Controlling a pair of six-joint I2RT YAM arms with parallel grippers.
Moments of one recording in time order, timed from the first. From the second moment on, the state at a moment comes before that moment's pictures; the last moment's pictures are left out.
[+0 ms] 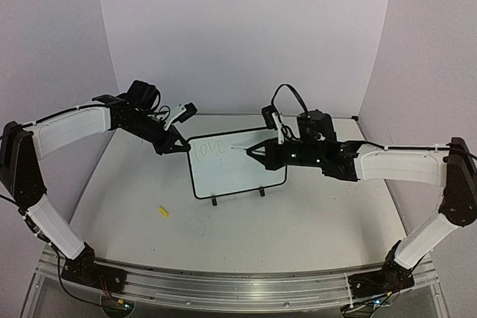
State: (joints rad) left arm -0.48 1.58 1.32 -0.63 0.52 0.39; right arm 0.80 1.55 1.03 0.15 -0.23 0.34
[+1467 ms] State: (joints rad) left arm -0.48 1.58 1.32 -0.63 0.51 0.38; right arm 0.65 1.64 1.06 0.24 -0.43 0.39
